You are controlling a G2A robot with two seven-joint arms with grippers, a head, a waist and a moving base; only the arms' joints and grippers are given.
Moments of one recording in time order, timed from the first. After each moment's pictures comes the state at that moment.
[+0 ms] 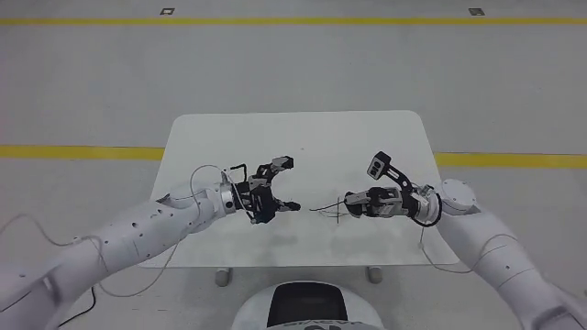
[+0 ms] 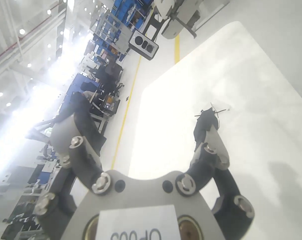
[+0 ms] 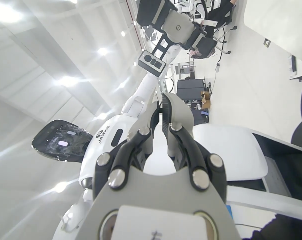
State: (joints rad) left arm 0.77 -0.81 -0.17 -1.42 1.57 0.00 0.70; right arm -1.19 -0.96 0.90 -1.19 0.95 -0.14 1.39
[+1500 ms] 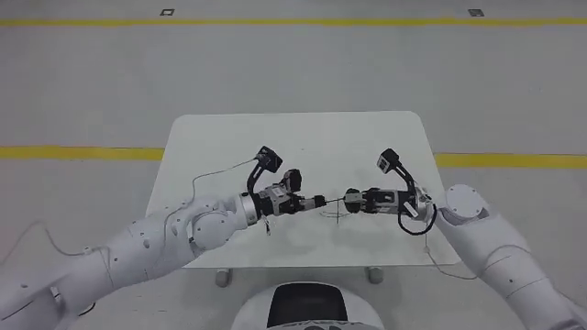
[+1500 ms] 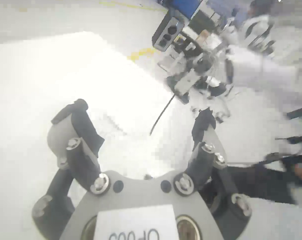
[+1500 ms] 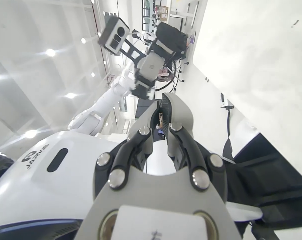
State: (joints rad) left arm 0.83 -0.82 -0.19 -1.62 0.06 -0.34 0.04; right arm -1.27 -0.93 1.01 -1.30 0.60 -0.34 1.16
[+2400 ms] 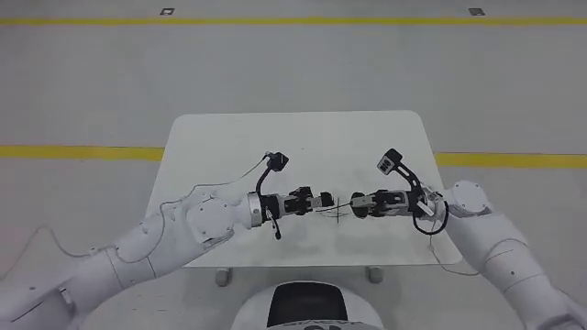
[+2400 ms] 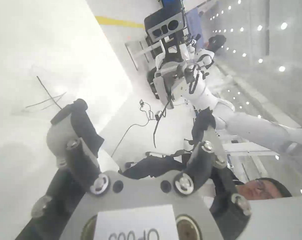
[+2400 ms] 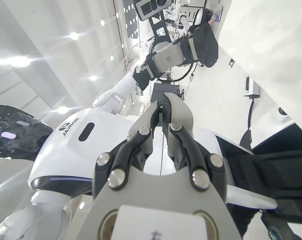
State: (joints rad) left arm 0.89 -0.86 -0.28 -1.60 -0.34 -0.34 -0.31; right arm -1.25 -0.96 1.03 -1.24 0.77 -0.34 1.38
